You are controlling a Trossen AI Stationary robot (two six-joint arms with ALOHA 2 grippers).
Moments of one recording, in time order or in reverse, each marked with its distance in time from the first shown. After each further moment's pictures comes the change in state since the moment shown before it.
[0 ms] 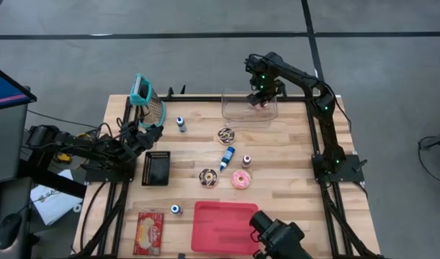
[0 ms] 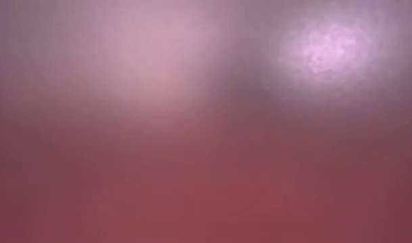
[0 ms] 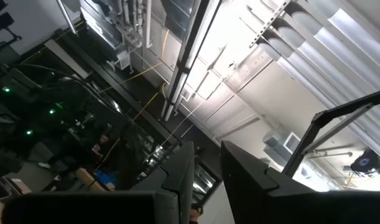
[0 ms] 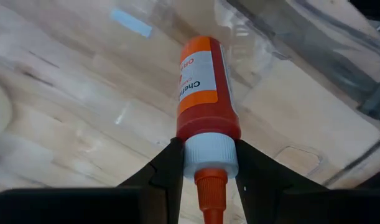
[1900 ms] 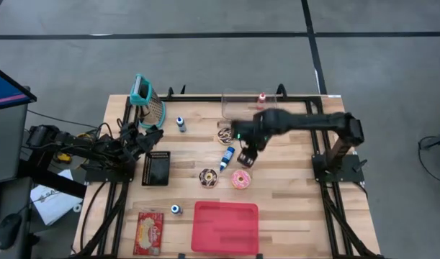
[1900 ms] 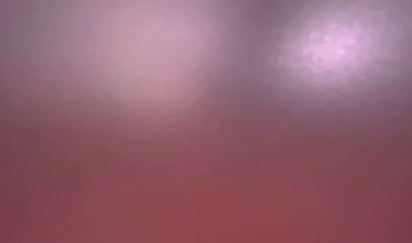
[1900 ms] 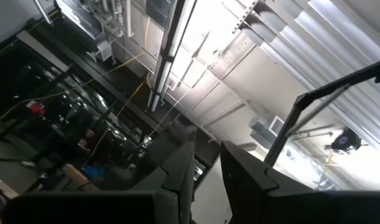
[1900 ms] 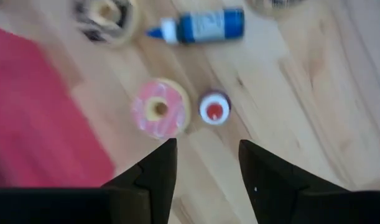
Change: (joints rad) left arm 0.000 0.000 0.000 0.000 0.097 0.023; right arm 0.785 -0.441 -0.301 0.157 0.035 0.387
